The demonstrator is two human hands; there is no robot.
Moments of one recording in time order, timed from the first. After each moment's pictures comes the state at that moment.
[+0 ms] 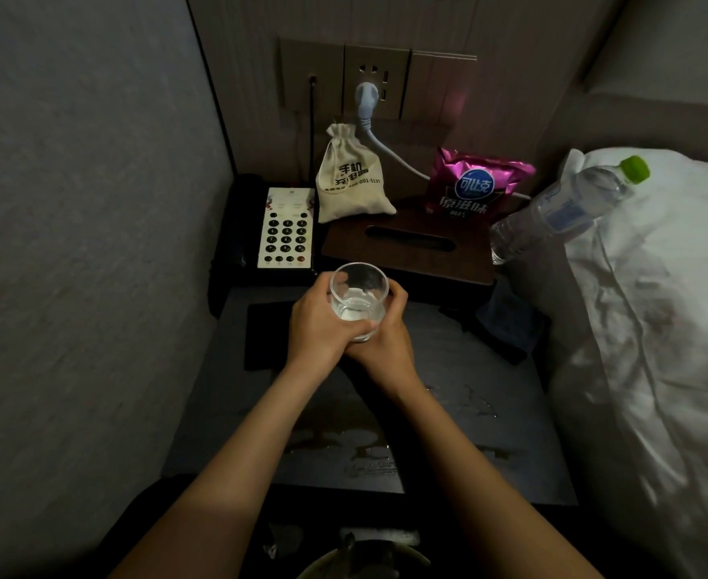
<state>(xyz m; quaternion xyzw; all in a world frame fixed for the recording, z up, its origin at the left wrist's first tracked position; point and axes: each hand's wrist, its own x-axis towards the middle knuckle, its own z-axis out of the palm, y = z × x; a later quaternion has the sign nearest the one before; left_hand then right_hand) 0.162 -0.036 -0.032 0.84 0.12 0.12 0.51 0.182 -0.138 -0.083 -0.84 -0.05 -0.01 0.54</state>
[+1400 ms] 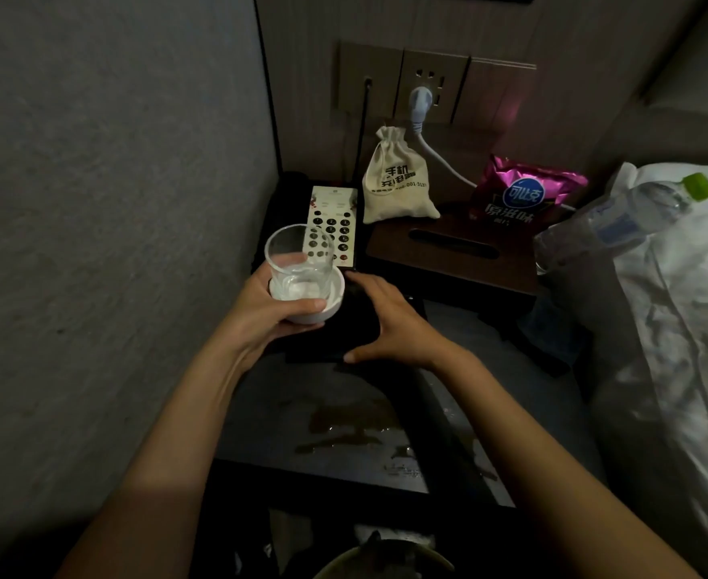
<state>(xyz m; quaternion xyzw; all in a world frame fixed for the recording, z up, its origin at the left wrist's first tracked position) 0.137 0.083 -0.010 0.60 0.12 -0.02 0.79 0.204 -0.117 -0.035 -0.88 -0.32 0.15 0.31</state>
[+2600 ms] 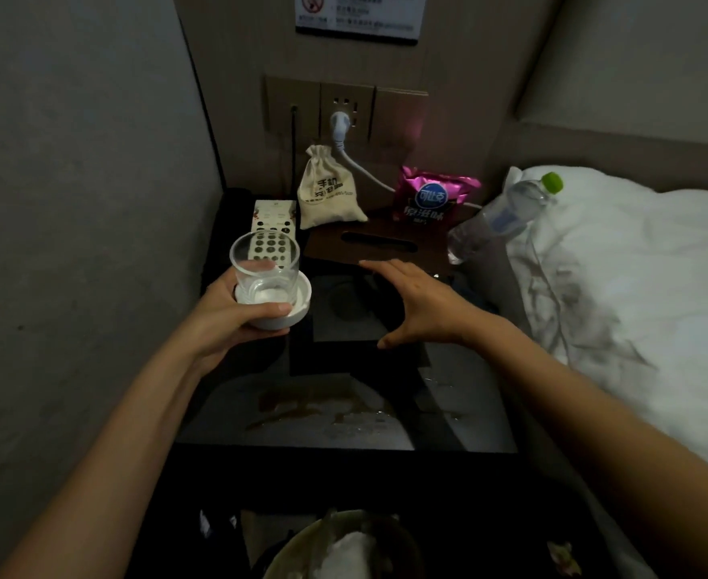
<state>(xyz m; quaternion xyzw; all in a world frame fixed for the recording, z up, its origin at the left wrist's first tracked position) 0.103 0.043 0.031 0.63 0.09 -0.06 0.77 0.181 -0.236 0.042 -0.92 -0.35 0.07 0.15</state>
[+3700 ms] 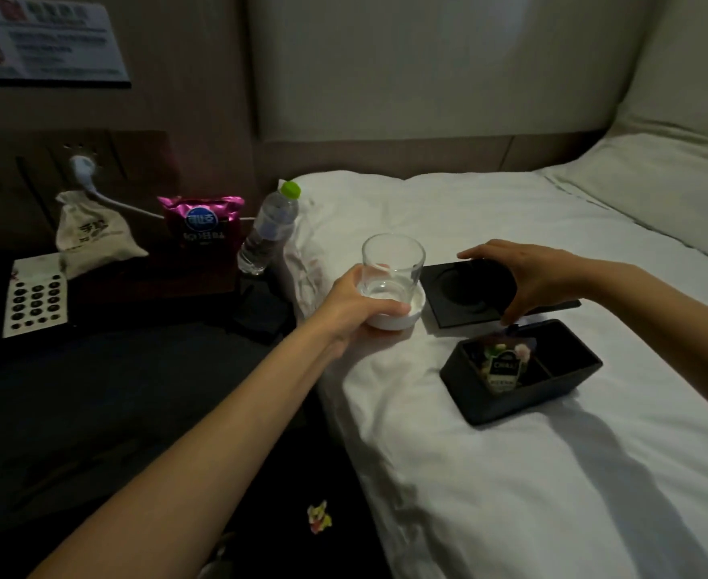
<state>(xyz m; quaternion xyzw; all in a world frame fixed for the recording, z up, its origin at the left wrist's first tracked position) 0.092 -0.364 0.096 0.63 -0.07 -0.24 0.74 0.066 -0.636 0.164 -0.99 -0.05 0.13 0.02</state>
